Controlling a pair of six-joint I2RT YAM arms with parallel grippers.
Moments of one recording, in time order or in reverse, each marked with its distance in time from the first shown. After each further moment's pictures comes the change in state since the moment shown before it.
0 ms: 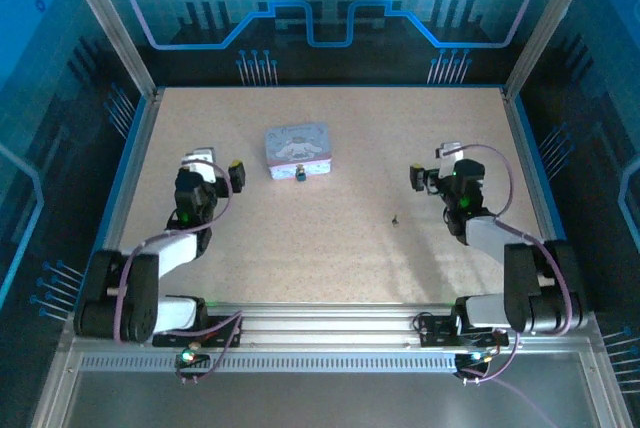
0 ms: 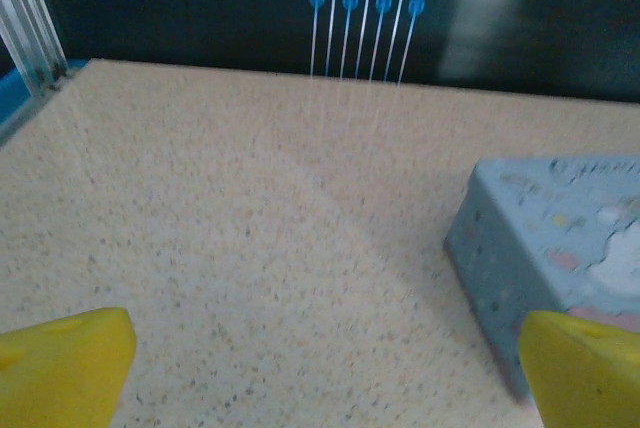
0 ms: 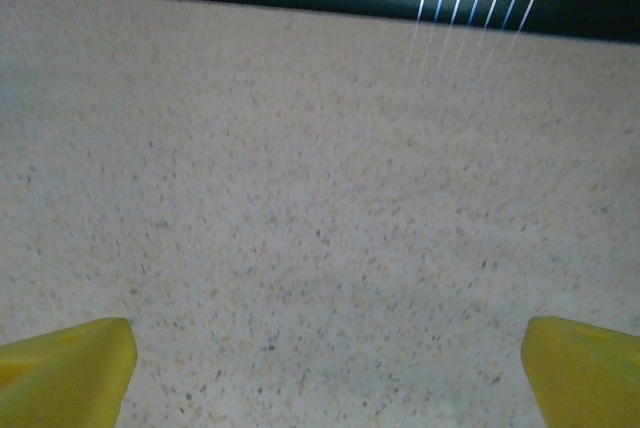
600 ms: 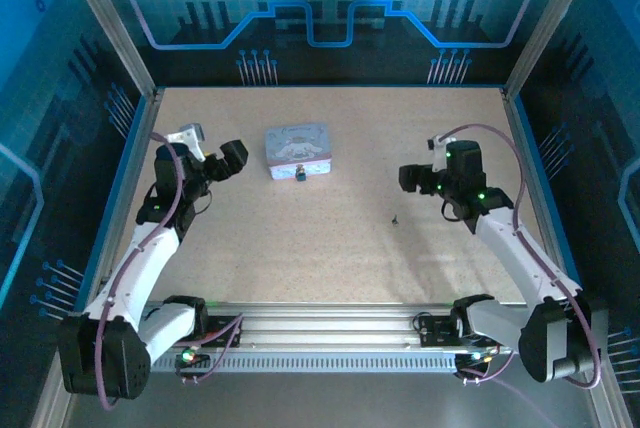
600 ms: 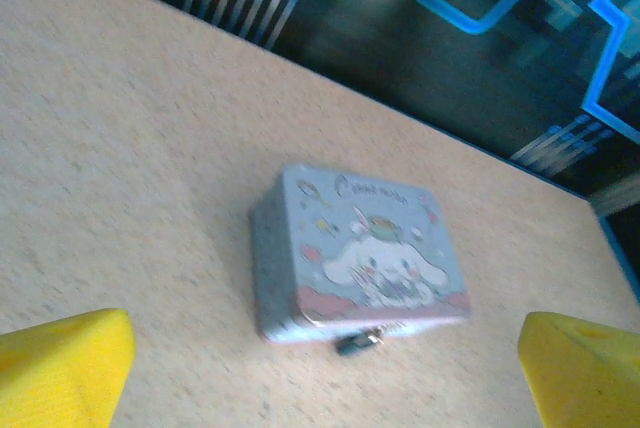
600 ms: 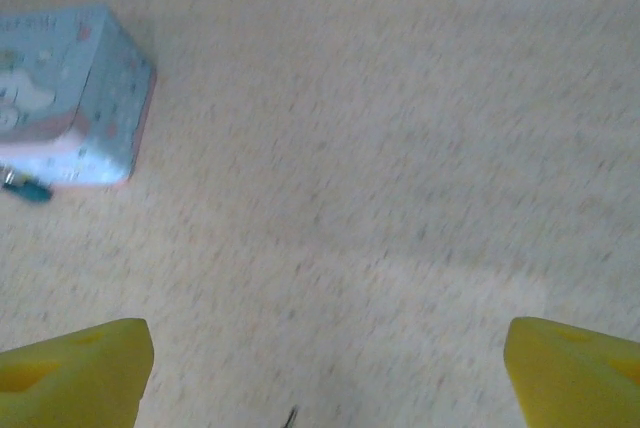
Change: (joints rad) left arm -0.022 -0.235 0.343 -0.728 0.263 -0.415; right arm 0.143 -0.203 0.317 -0.840 -0.071 0.206
